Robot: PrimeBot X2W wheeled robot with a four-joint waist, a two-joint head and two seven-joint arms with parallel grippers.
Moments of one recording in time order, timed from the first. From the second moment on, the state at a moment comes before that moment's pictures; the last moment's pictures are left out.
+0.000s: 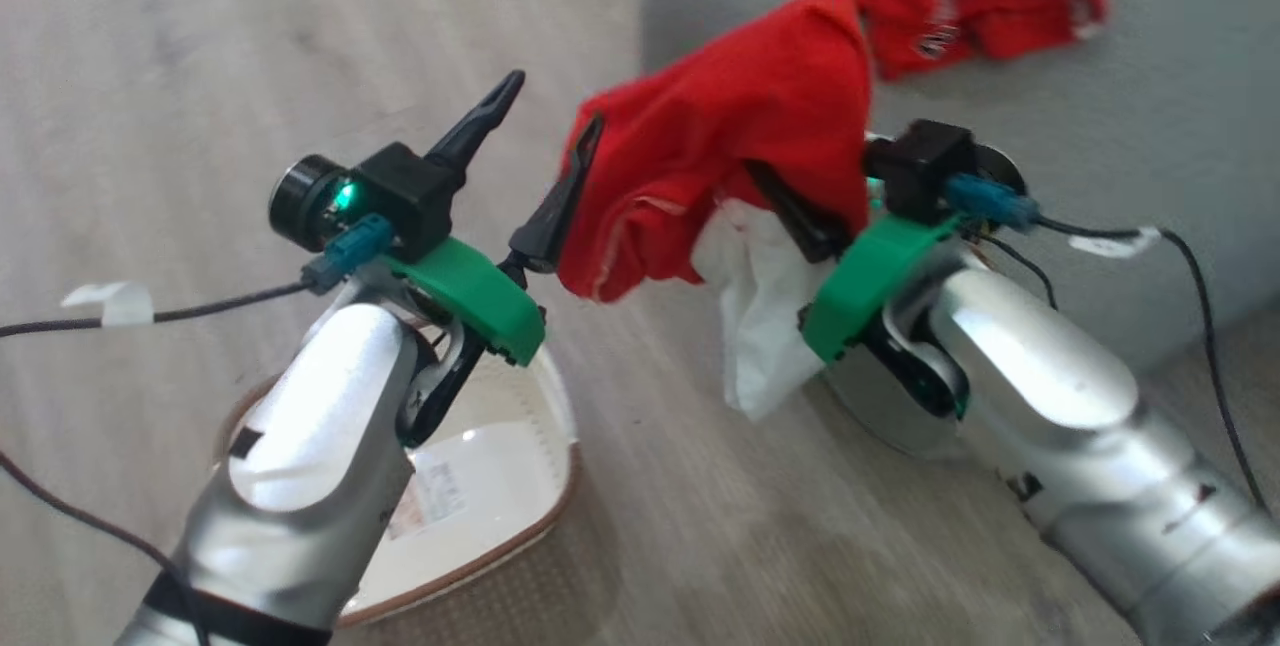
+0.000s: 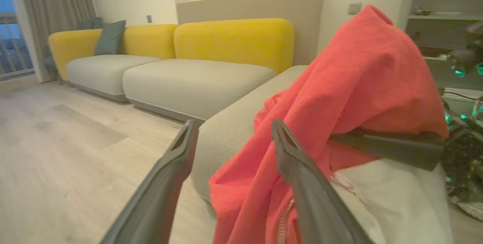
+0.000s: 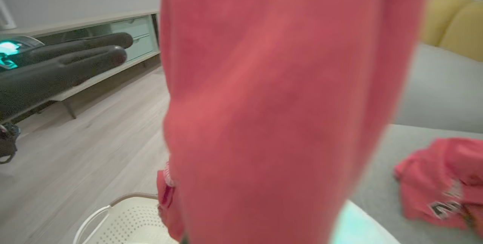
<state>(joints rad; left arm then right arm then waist) -0.62 0.16 -0.52 0.37 -0.36 -0.11 -0.25 -0.77 -0.23 0.77 0.59 0.60 0.13 -0.25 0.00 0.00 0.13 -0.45</state>
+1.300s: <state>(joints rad) -0.62 0.29 -0.61 0.25 -0.35 -0.13 -0.22 -0.96 -0.35 -0.08 0.58 0.00 0.13 -0.25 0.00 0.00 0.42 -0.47</state>
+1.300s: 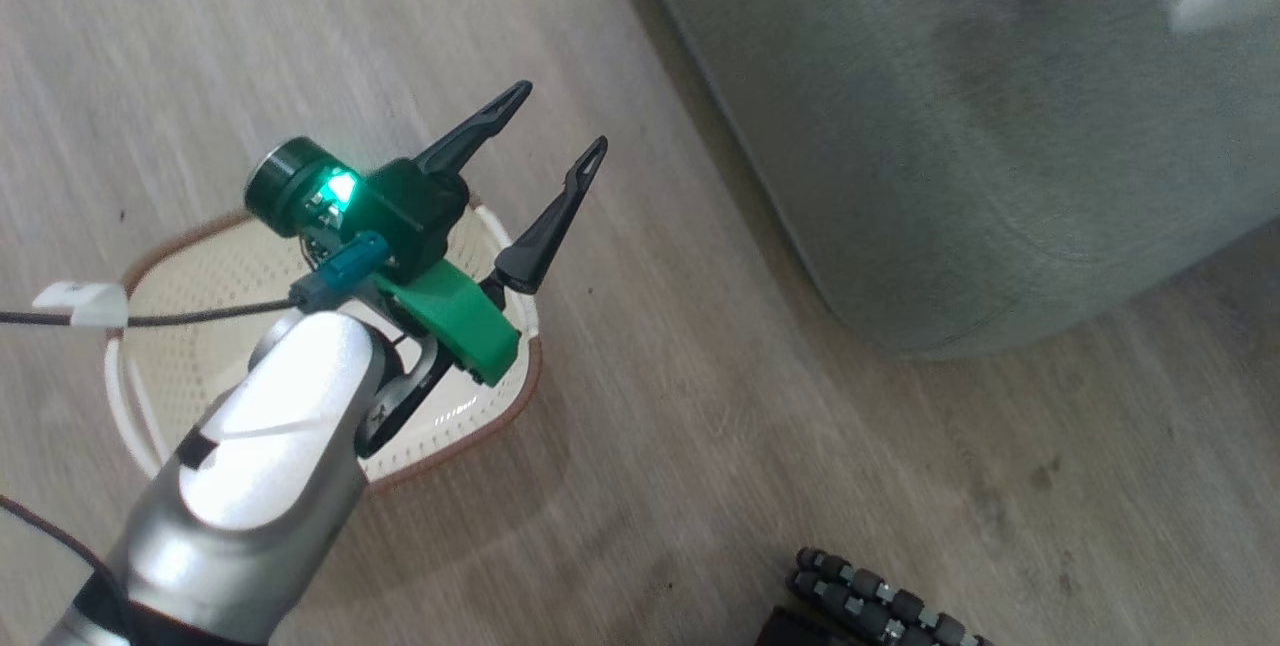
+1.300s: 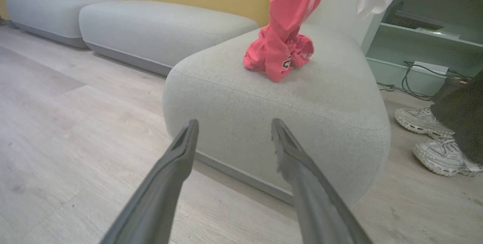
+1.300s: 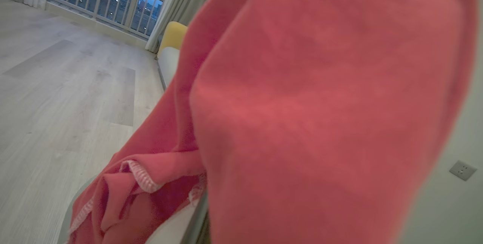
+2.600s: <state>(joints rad) -0.70 0.30 -0.72 0.29 -0.43 -0.13 -0.25 -0.85 -0.38 -0.57 0.86 -0.10 0.13 -0.21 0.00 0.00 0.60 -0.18</state>
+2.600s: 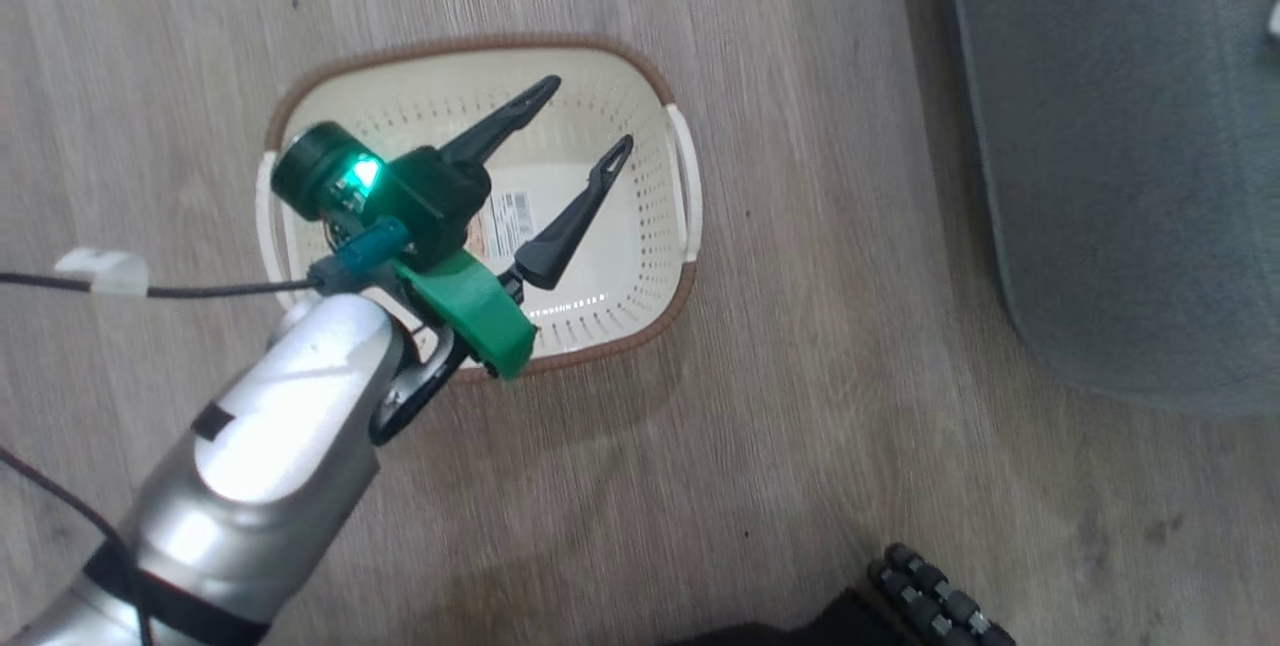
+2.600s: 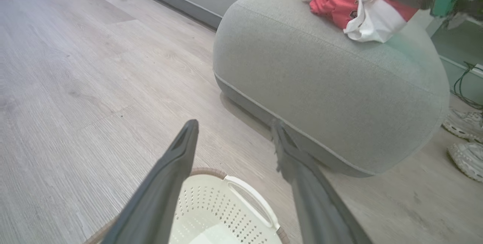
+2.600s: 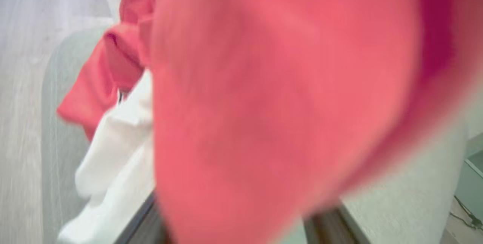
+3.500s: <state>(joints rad) -0.37 0.17 -0.33 0.39 -0.36 -0.13 -0.25 -0.43 -0.25 -0.18 0.56 0.11 0.13 -0.25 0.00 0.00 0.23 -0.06</state>
